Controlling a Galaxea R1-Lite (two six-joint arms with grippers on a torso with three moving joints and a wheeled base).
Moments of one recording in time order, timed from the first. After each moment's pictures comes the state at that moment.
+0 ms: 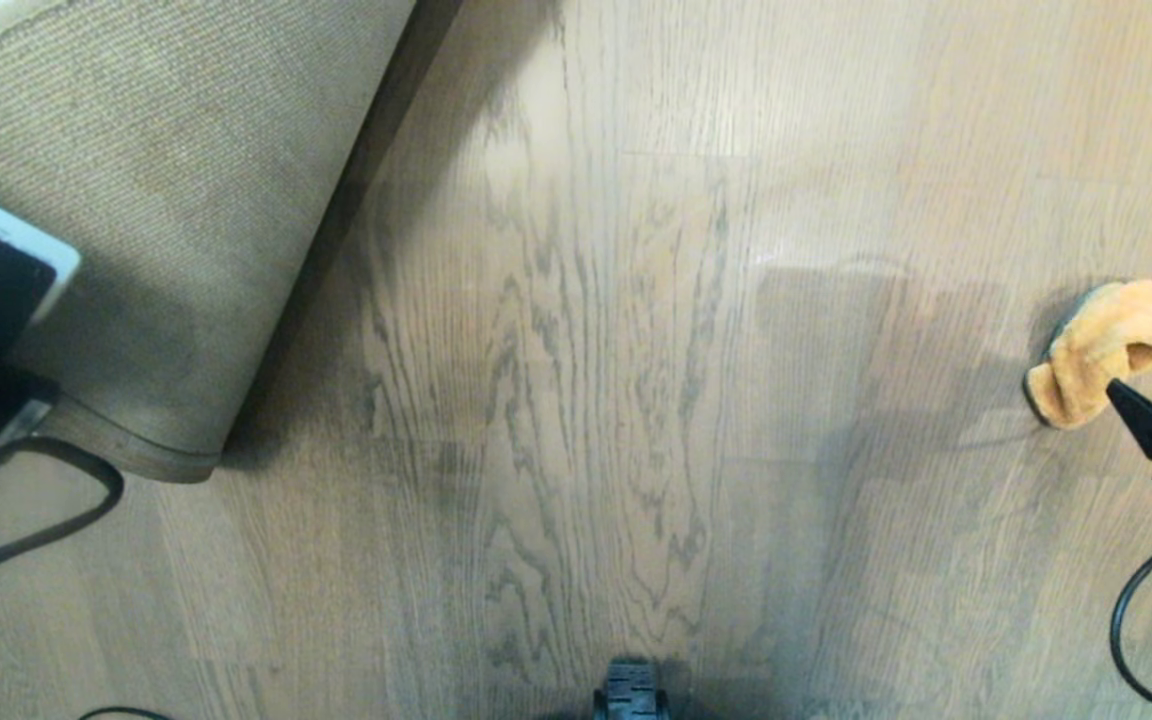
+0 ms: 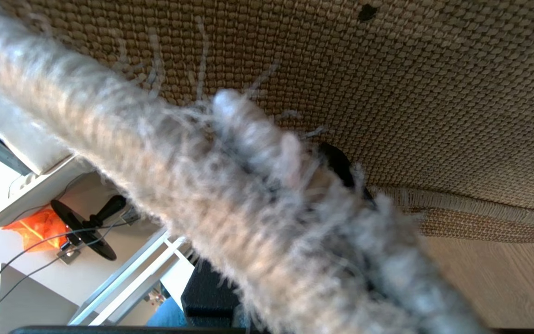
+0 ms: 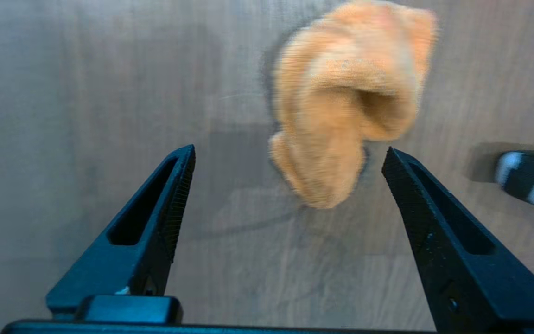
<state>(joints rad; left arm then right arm) -0.19 1.18 -0.53 -0.76 0.86 0.97 -0.35 1.54 -0.13 -1.52 0.22 0.06</state>
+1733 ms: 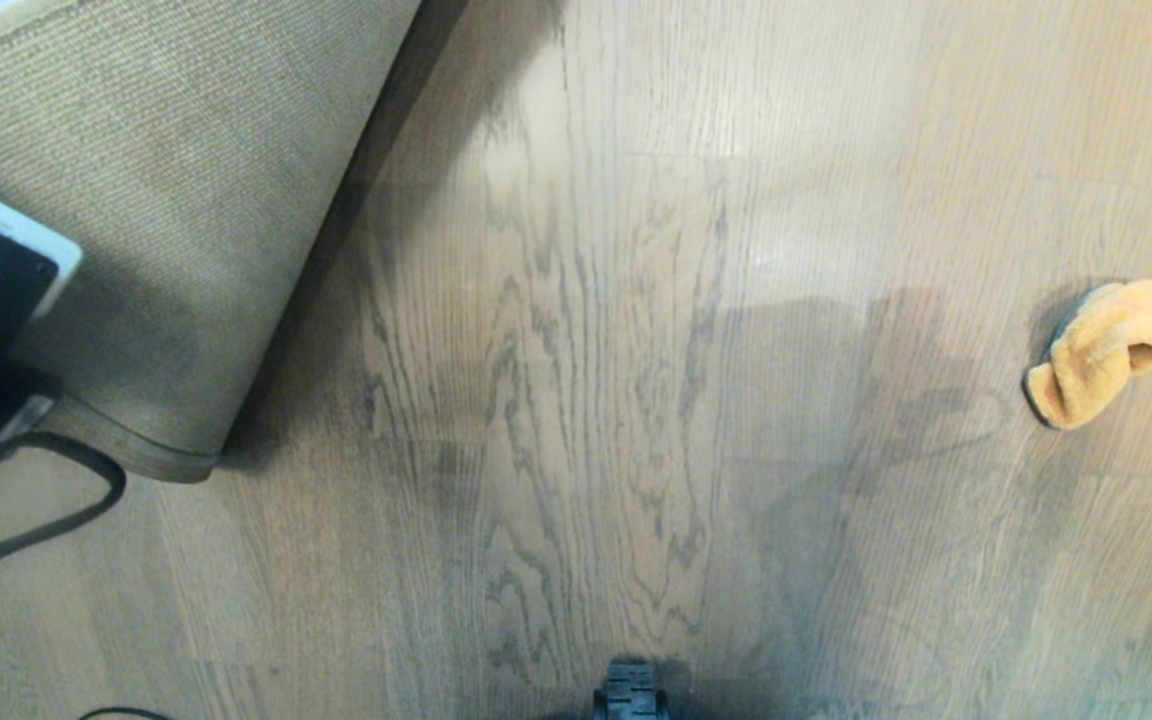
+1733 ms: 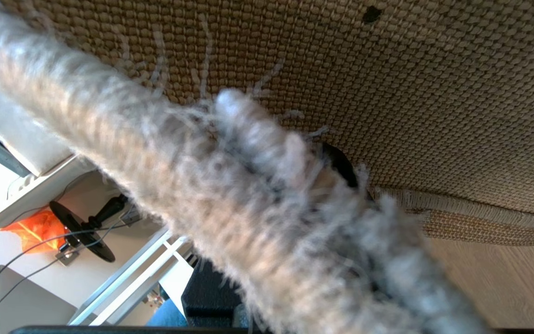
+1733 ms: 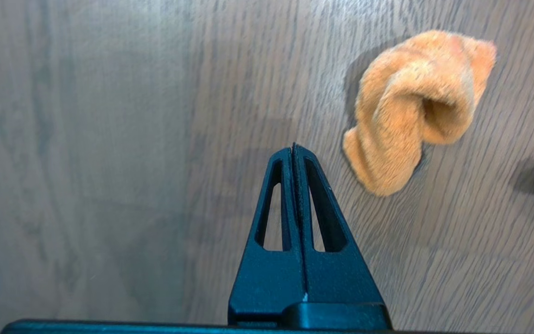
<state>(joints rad) -0.19 1.18 -0.54 -0.76 0.86 0.97 -0.34 1.21 0.00 -1.38 0.40 0.06</state>
